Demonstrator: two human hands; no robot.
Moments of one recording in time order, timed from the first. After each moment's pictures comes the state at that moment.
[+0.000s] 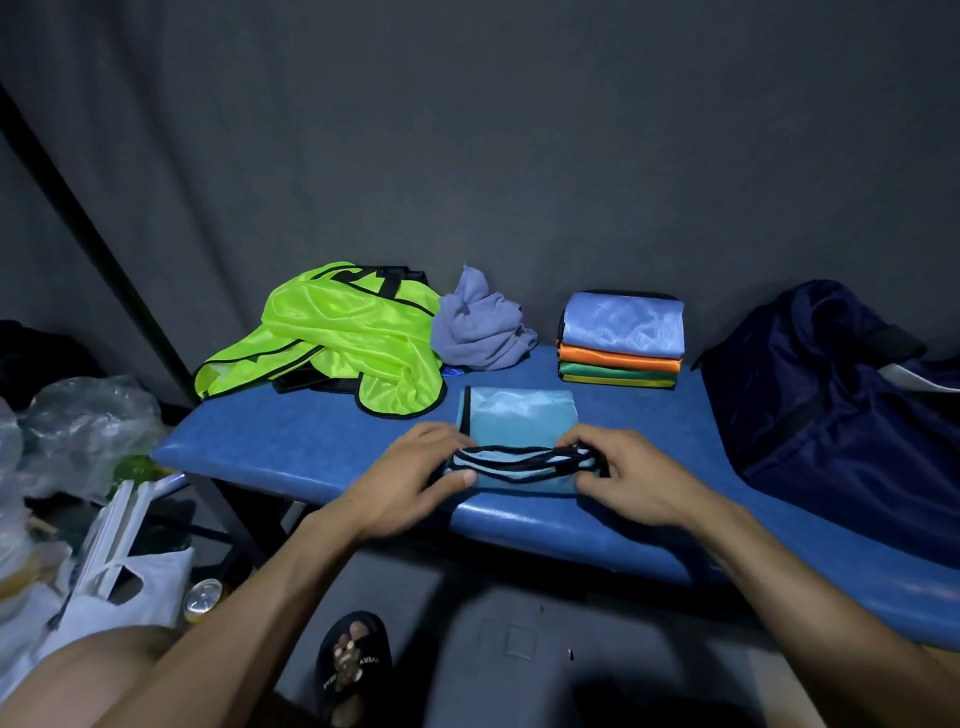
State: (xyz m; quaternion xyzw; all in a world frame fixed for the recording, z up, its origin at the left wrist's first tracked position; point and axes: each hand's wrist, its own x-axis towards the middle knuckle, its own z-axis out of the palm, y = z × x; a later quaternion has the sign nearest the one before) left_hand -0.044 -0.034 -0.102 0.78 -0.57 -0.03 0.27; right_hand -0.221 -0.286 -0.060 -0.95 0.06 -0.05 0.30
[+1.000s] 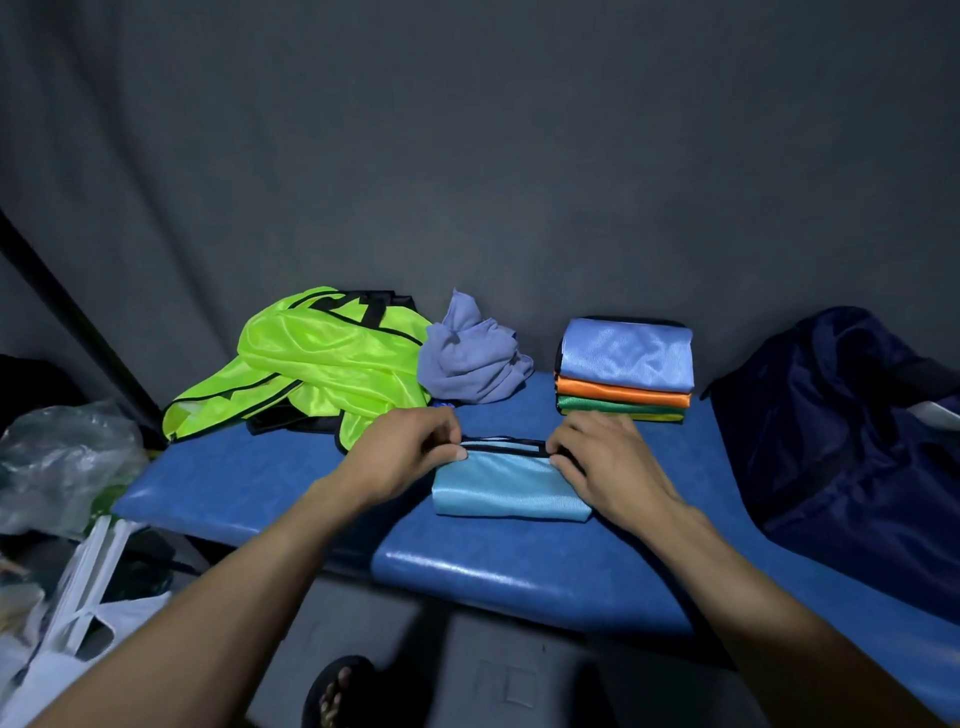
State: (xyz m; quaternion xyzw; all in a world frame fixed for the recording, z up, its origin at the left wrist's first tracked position) left_hand 0.023 -0.086 -0.071 0.82 -0.50 -0.01 0.28; right_hand -0.156 -0.318 -0.080 -0.98 0.02 -0.20 0.06
